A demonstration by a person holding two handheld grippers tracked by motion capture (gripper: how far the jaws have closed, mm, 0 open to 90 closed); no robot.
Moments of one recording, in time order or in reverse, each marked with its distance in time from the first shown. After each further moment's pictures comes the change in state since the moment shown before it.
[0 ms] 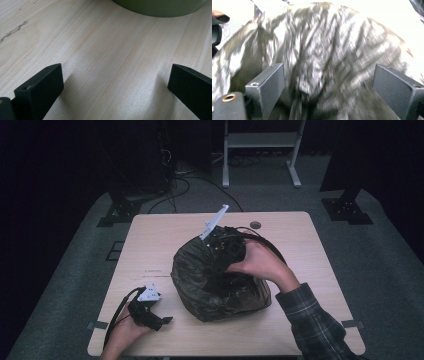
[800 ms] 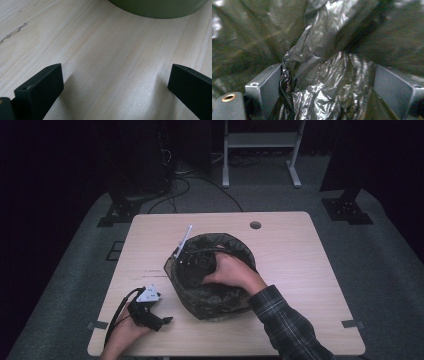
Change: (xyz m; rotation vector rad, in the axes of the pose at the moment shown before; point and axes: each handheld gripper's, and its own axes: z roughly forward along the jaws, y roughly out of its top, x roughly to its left) left arm 0.000 -0.002 0.000 -0.020 -0.004 0.003; right arm 0.007 0.020 0.092 0.173 0.069 -0.009
